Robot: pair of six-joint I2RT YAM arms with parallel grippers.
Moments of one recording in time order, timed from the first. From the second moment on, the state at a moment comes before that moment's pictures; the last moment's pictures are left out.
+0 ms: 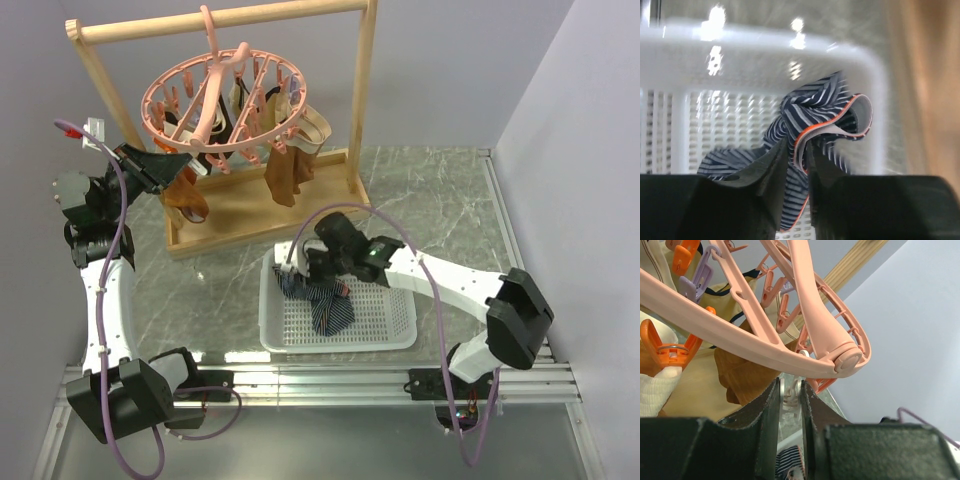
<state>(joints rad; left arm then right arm) 0.35 1.07 1.03 0.29 0.93 -0.90 0.90 1.49 1.13 -0.36 -0.41 -0.64</state>
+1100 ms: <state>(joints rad) 0.35 1.08 1.03 0.29 0.93 -0.89 0.96 1.50 0.84 -0.16 -0.42 -1.04</state>
